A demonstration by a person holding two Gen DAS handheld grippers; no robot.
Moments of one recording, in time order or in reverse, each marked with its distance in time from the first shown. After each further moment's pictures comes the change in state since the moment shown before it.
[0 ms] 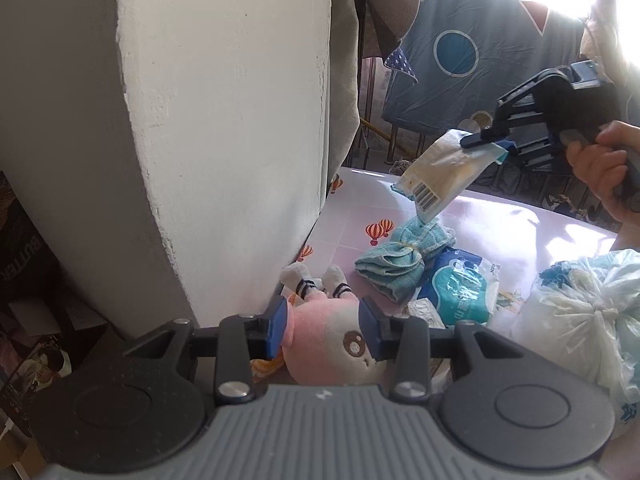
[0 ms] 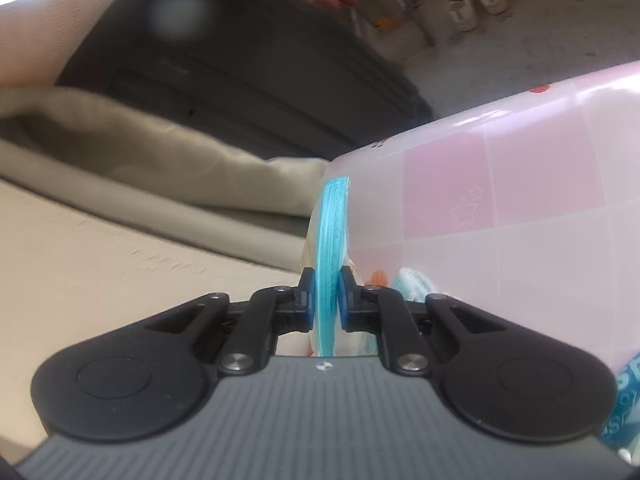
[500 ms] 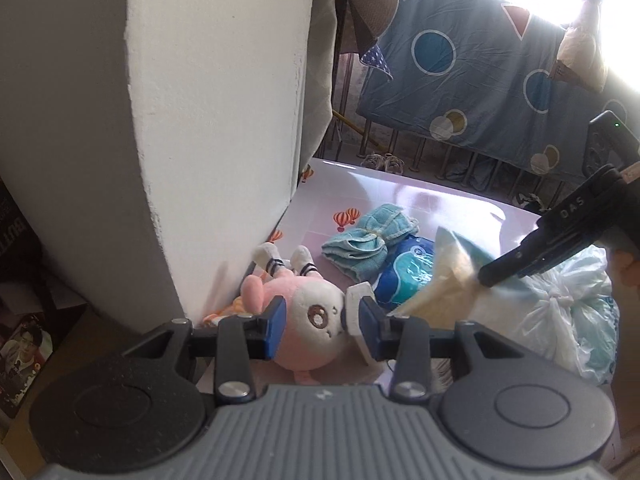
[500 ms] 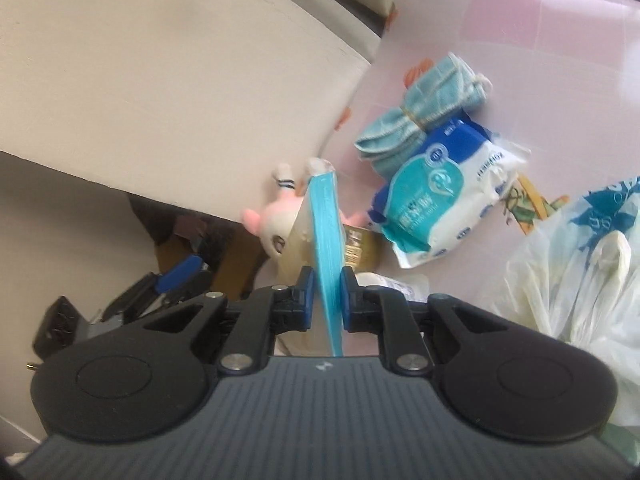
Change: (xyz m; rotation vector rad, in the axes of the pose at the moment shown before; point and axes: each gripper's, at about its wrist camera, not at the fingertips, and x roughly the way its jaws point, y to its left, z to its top) left arm -0.014 -0.005 -0.008 -0.011 0.029 -0.102; right arm -0.032 -0.001 -0.115 -0.290 0.461 -0.047
